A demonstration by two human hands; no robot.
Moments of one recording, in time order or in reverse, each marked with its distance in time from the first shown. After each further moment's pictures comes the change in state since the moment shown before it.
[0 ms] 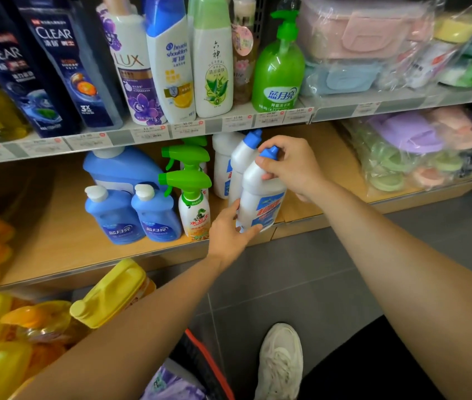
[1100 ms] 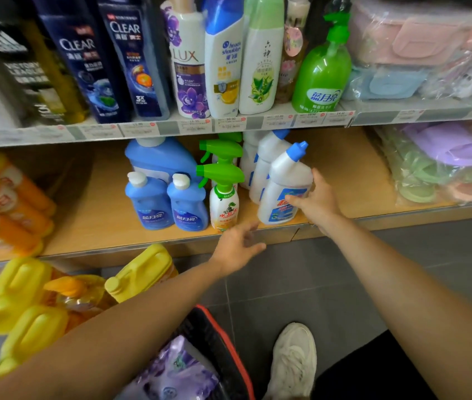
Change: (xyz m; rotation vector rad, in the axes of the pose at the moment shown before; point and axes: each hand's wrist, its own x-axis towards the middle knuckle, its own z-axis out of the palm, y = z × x) left_hand -0.031 -0.027 -0.038 0.090 -0.266 -0.100; right_hand -0.023 0.067 0.030 -0.112 0.083 0.227
